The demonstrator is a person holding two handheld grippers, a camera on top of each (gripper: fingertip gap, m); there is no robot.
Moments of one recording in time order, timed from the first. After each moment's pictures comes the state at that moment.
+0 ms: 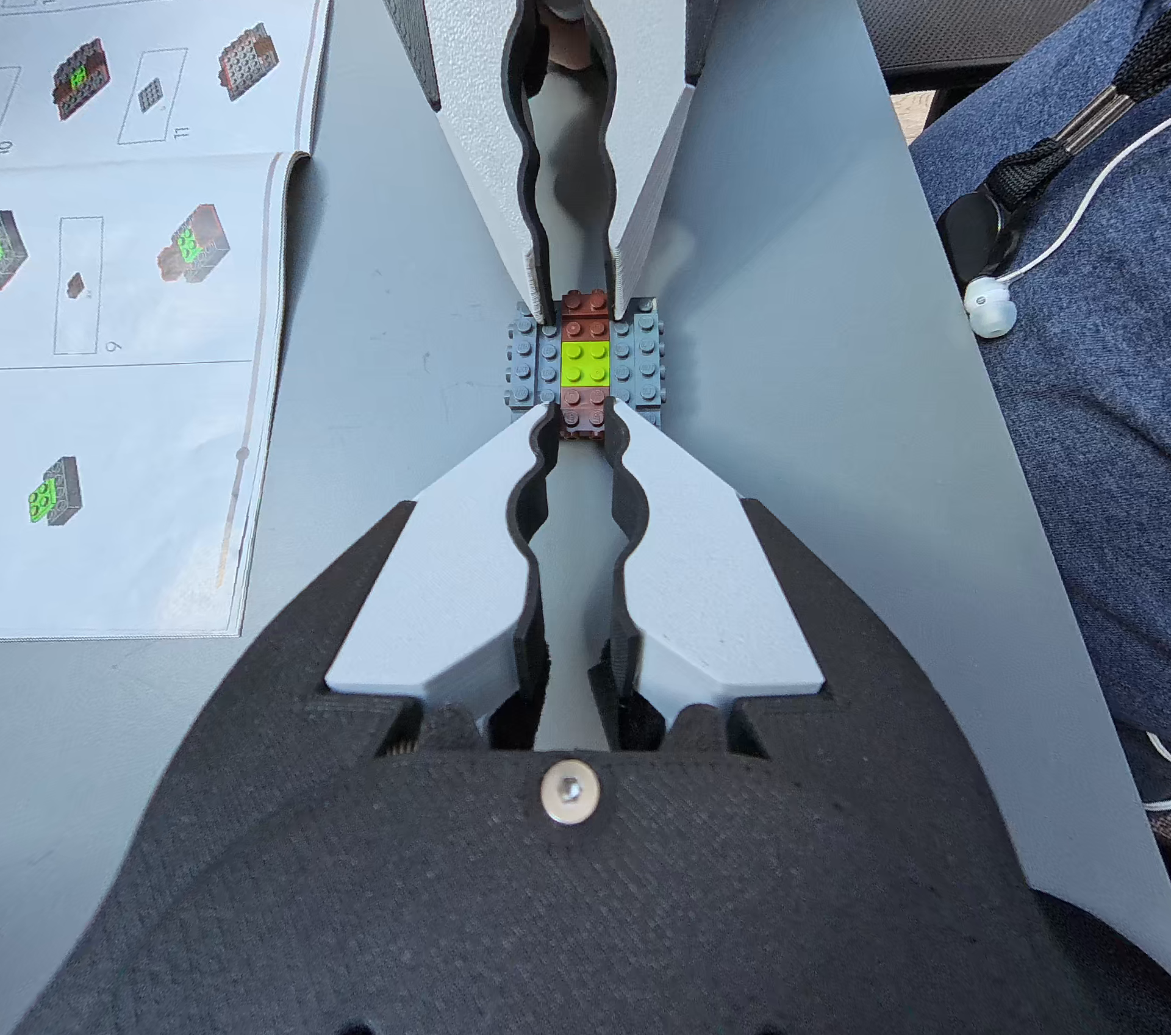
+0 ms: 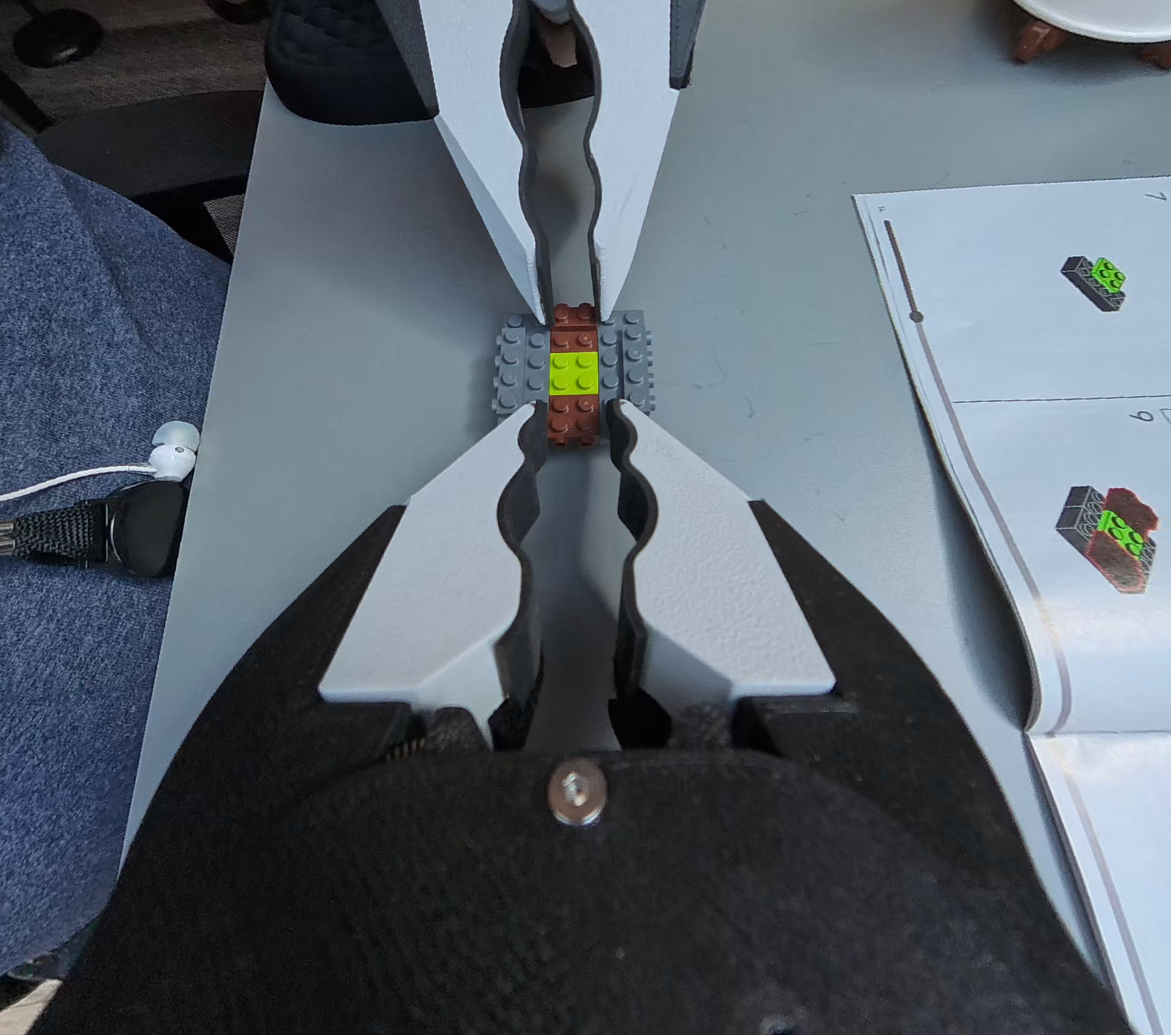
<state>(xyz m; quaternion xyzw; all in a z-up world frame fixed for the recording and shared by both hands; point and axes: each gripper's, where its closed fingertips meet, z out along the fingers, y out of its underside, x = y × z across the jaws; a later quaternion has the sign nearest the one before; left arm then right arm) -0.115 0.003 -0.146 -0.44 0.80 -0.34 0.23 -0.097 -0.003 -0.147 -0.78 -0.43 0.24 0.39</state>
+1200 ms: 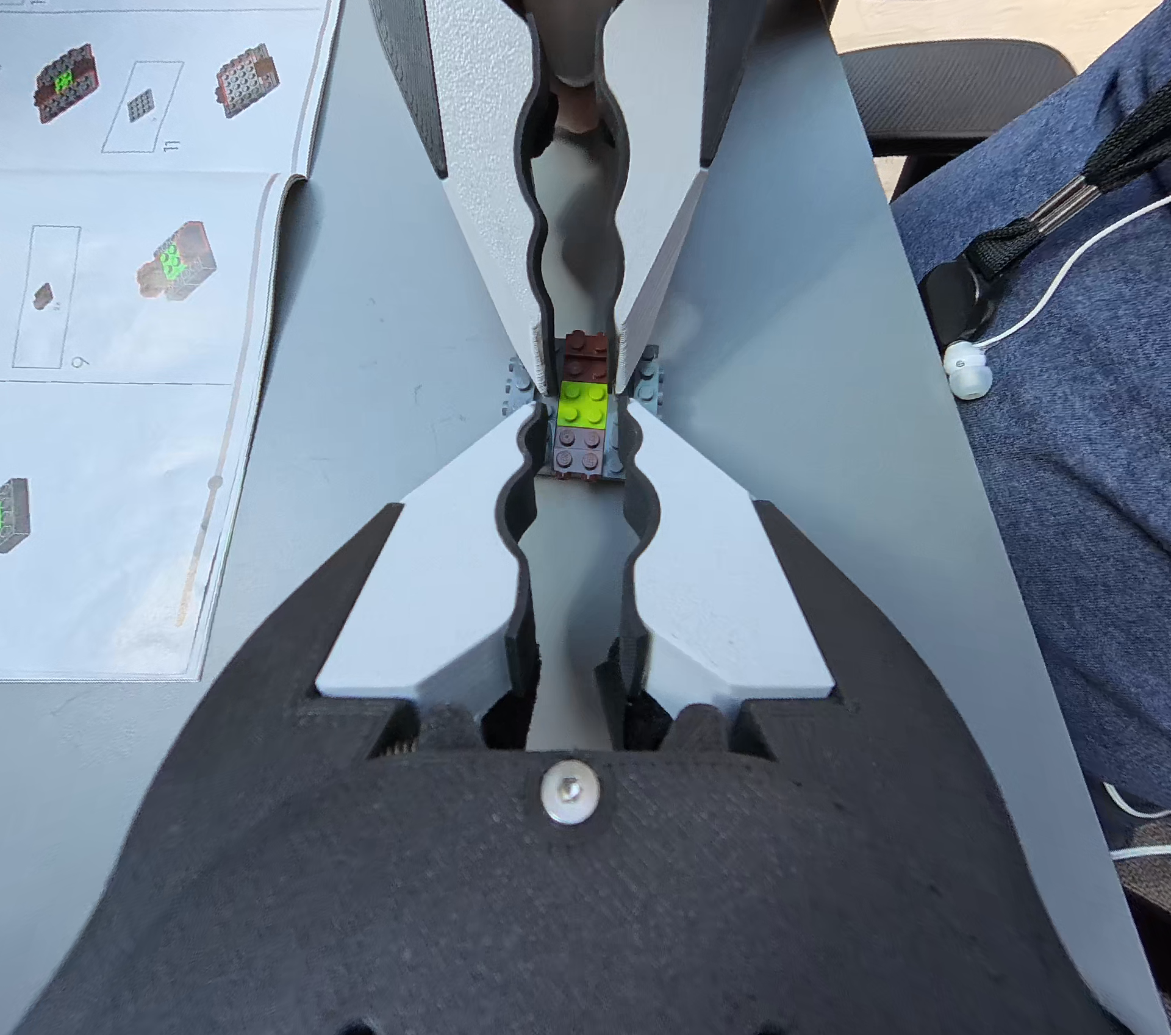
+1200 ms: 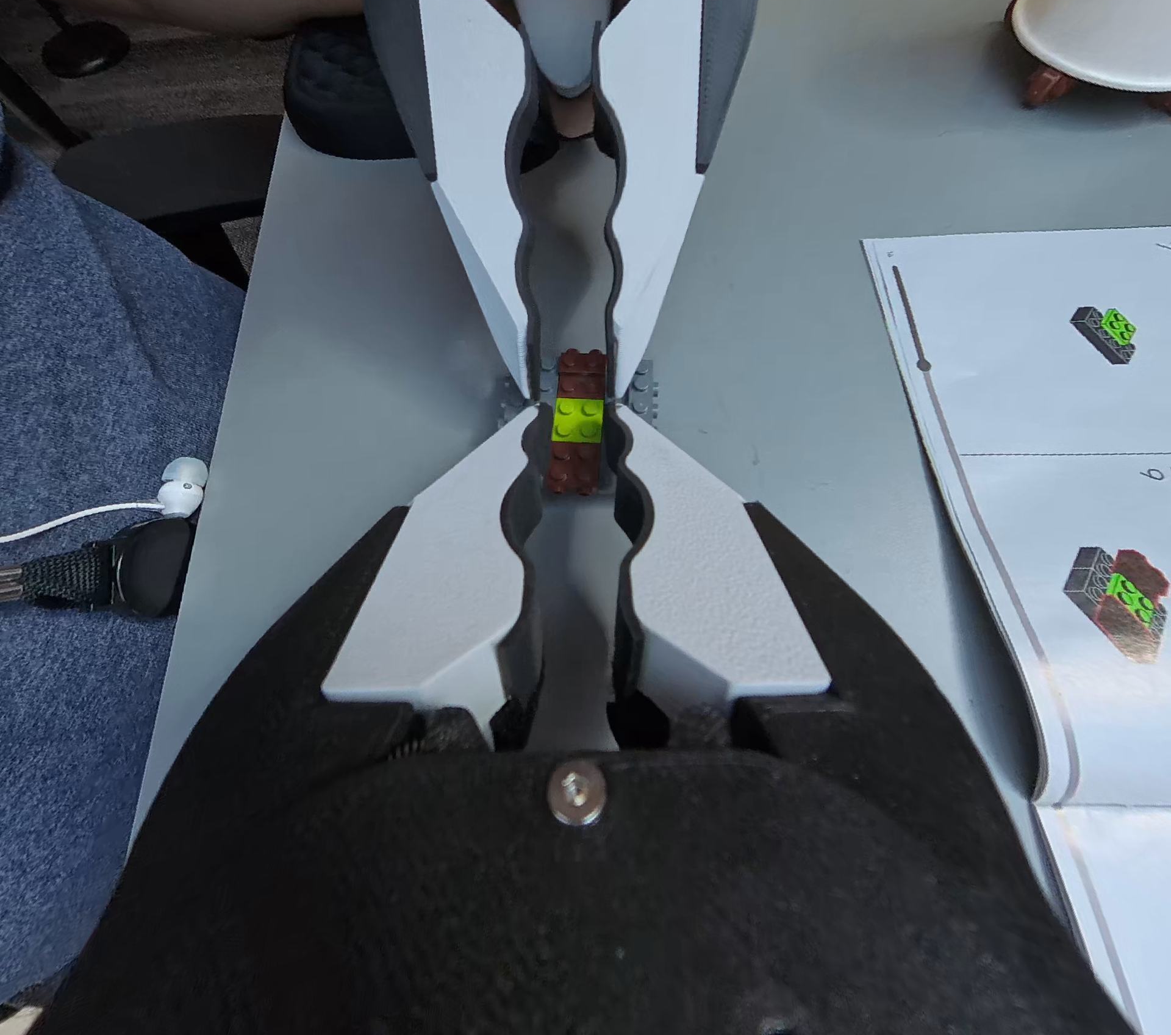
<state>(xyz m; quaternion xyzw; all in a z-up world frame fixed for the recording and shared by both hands) -0.104 -0.005 -0.142 -0.45 0.78 -0.37 0.22 -0.109 0.002 -0.141 -0.77 -0.43 0.25 0.40</state>
